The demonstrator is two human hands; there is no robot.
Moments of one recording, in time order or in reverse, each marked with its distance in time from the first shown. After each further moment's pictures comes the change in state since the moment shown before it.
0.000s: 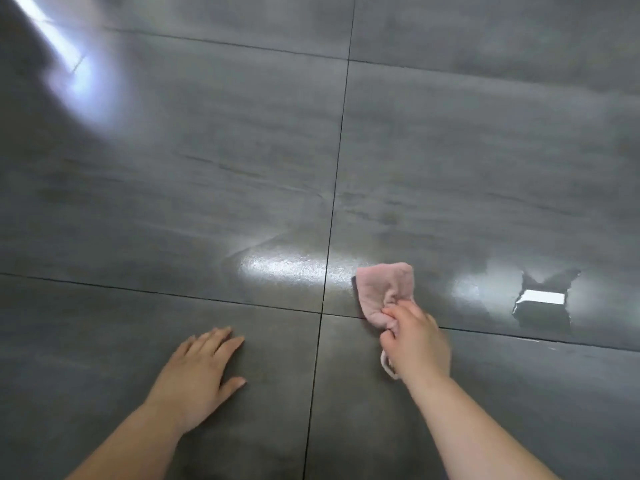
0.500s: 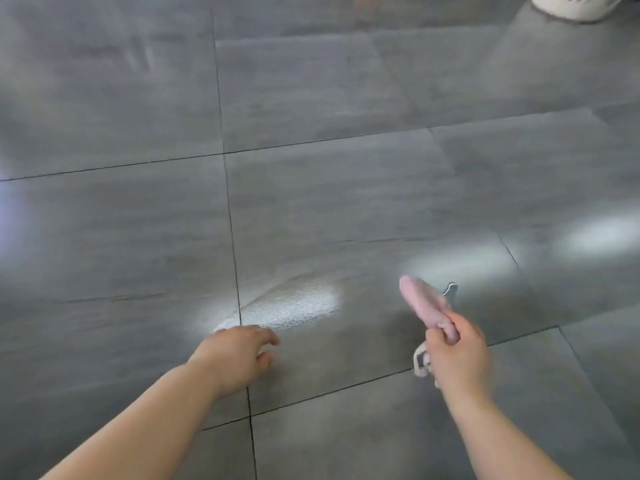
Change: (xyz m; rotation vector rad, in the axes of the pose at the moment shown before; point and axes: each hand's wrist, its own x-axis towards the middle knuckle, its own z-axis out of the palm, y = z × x) left_hand 0.086 0.157 -0.193 0.033 -0.019 0.377; right_hand 0.015 0.090 -0.136 0.679 0.440 0.680
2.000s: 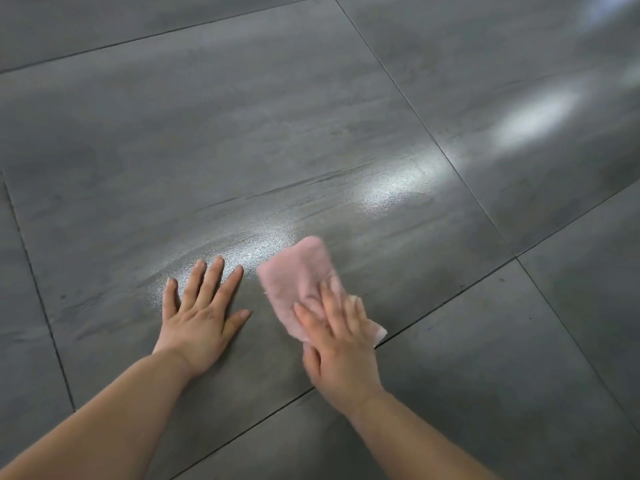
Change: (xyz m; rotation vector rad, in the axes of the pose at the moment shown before) left_hand 0.172 0.058 0.090 0.069 0.021 -0.019; right_hand 0.072 0.112 0.105 -0.504 -0.090 -0.702
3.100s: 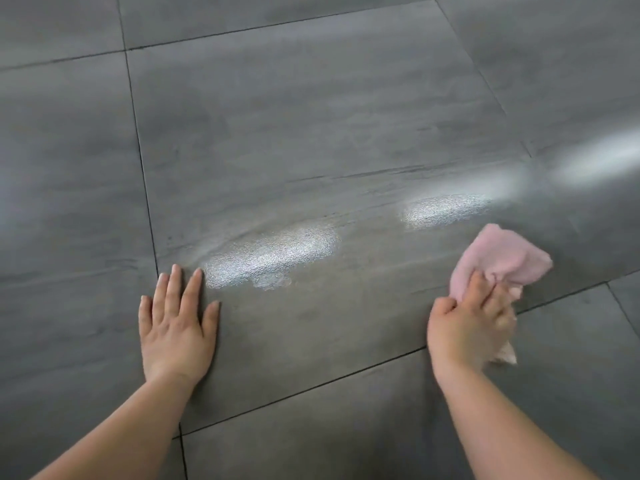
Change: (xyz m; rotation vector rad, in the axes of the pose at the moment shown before) left_hand -0.062 -0.088 0.045 -0.205 0.550 -0.329; right_hand 0.019 0.028 -0.014 -0.048 0.192 0.674
